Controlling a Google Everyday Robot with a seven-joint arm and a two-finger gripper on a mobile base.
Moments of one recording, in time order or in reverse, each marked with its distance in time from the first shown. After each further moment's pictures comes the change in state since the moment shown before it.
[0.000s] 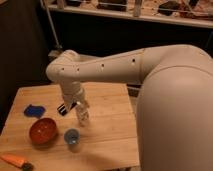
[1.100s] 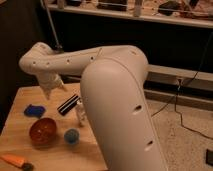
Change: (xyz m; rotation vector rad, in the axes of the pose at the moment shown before) arm -0.104 0.104 0.018 -0.041 -0.116 -0.280
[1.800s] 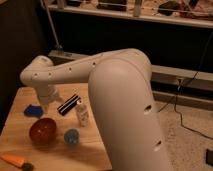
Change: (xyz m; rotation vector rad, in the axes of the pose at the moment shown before) arm 0.059 0.041 0.029 -0.069 0.064 -0.136
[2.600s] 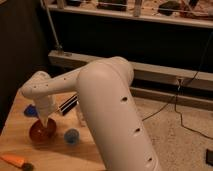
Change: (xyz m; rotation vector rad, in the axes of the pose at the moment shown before) arm 0.013 0.025 0.079 -0.054 0.120 -0.103
